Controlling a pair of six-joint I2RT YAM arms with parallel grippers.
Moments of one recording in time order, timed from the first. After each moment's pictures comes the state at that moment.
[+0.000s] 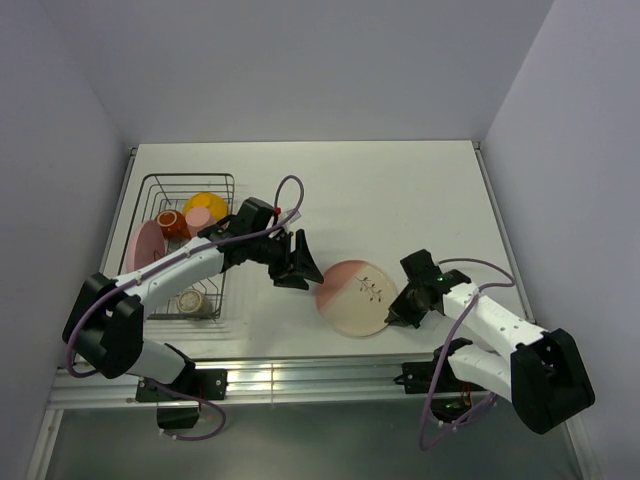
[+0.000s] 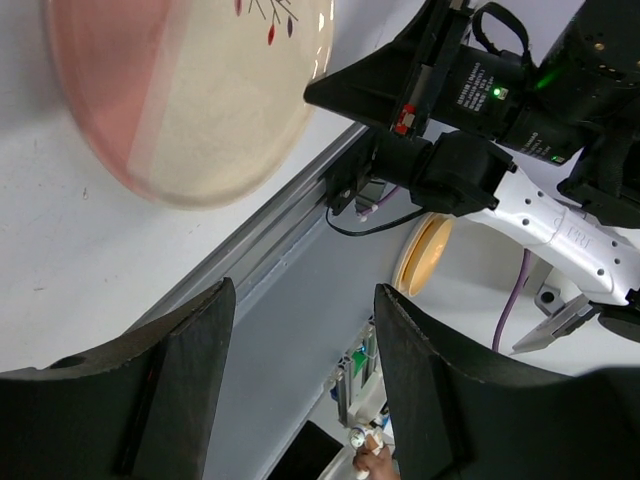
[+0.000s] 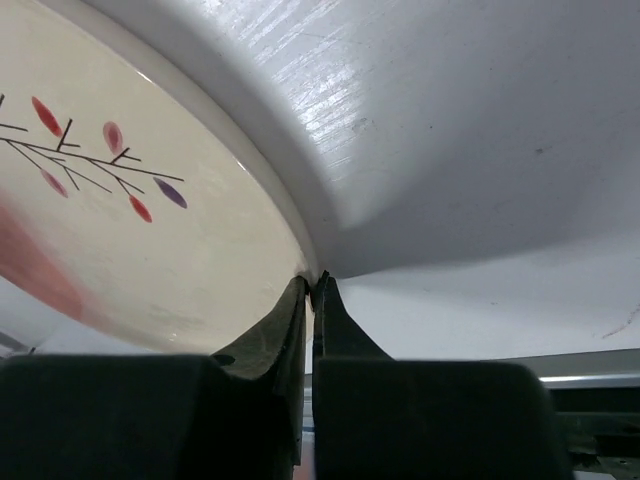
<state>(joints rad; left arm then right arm) -0.63 1.44 0.97 -0.38 0.72 -0.83 0.39 1.06 0.45 -0.71 -0.10 1.15</state>
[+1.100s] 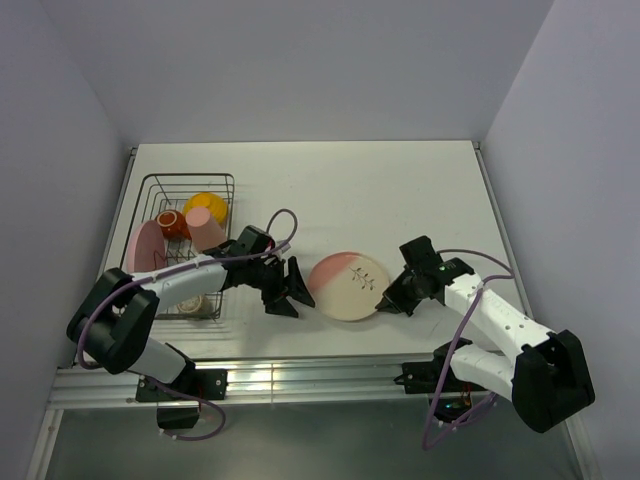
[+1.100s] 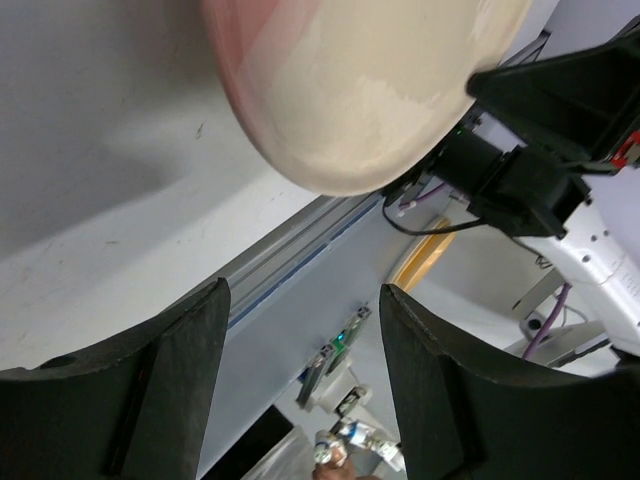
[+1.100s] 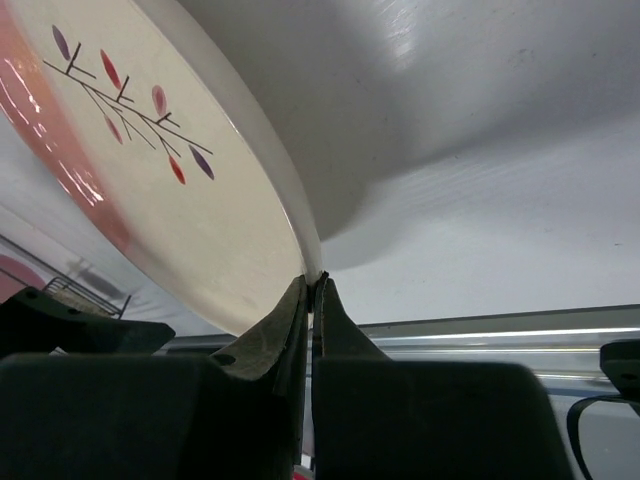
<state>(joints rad) -0.63 1.47 0.74 -0.29 0.71 -0.93 0.39 1.06 0.58 -0.75 -0.19 1.22</state>
